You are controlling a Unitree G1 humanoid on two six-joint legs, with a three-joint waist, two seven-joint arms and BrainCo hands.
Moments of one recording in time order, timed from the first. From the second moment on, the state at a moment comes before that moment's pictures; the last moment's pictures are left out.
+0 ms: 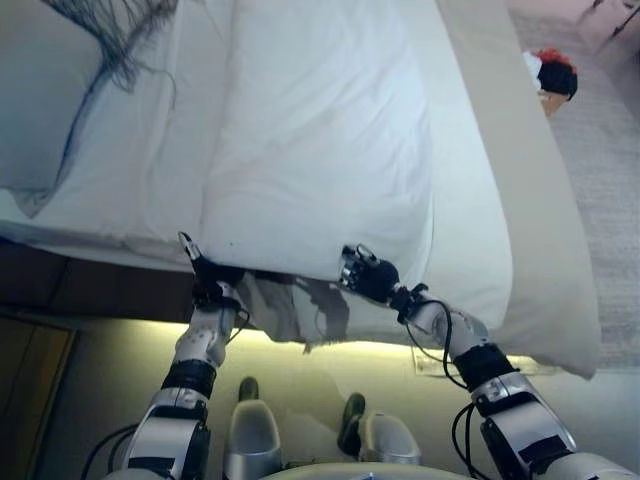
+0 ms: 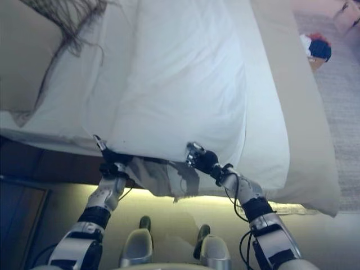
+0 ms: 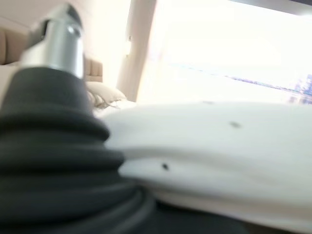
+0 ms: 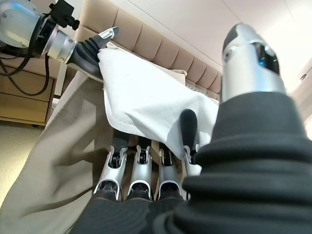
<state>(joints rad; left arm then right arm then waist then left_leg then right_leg) -0.33 0.22 0.01 0.69 -1.86 0.09 -0.41 -0.39 -0.27 0.23 0.55 1.06 0.44 0.40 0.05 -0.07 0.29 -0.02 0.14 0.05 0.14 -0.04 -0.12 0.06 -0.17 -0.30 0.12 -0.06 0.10</state>
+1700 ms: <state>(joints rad) -0.18 0.49 0.37 1.02 -1.74 0.21 -0.46 0.04 -0.46 -0.05 1.18 0.34 0.29 0.80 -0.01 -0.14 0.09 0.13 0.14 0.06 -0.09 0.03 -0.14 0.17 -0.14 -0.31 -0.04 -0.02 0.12</state>
